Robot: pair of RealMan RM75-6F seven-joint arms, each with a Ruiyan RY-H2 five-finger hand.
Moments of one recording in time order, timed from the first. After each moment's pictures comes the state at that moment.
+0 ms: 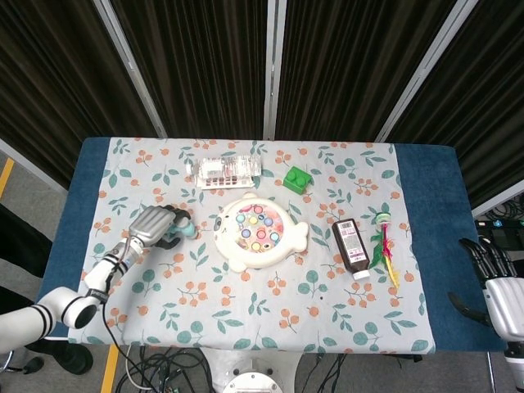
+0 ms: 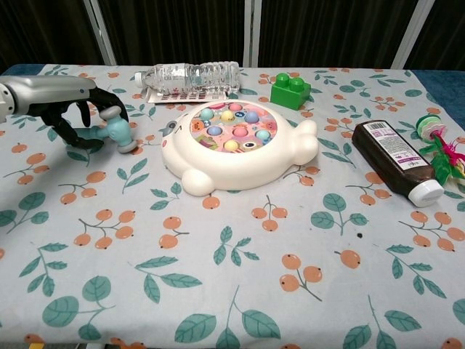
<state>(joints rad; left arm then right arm) -0.78 -1.43 -0.07 -1.27 1.30 0.76 -0.09 0.05 -1.01 0.02 -1.58 -1.65 1.58 0.22</state>
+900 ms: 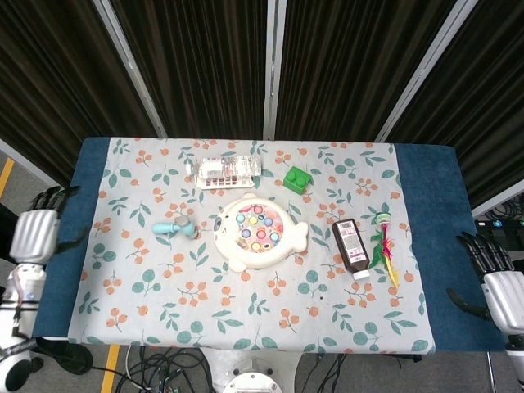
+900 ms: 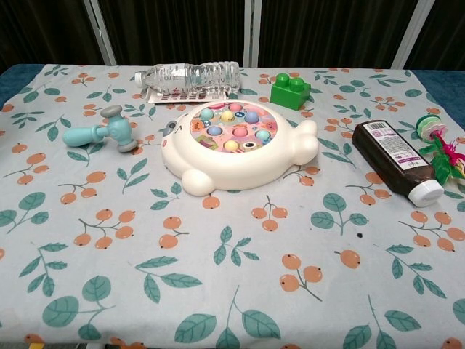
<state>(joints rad) -0.34 -1.18 -0.10 -1.50 1.26 1.40 -0.08 0.09 -1.00 0.02 -1.55 -1.65 1.54 0.27</state>
